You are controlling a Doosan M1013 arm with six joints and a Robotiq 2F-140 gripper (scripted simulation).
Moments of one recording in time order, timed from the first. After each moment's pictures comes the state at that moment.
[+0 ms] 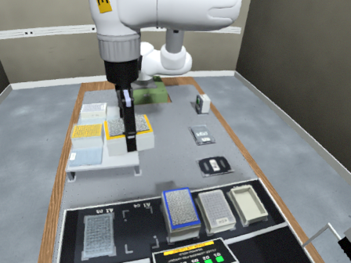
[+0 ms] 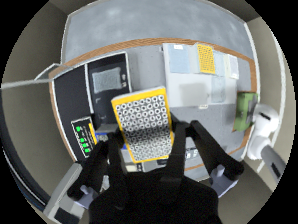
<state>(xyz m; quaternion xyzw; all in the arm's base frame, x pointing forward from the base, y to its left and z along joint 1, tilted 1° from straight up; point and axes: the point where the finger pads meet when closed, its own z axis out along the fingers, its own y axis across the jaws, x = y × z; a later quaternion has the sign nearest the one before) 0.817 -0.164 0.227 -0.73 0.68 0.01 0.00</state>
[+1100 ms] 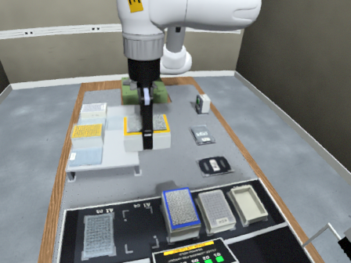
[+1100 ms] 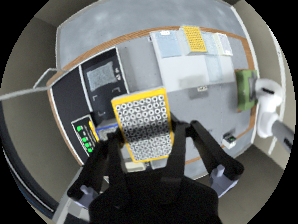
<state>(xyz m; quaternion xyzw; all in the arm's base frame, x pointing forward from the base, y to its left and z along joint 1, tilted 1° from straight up) 0.818 -0.113 0.228 -0.67 0.74 0.01 0.00</state>
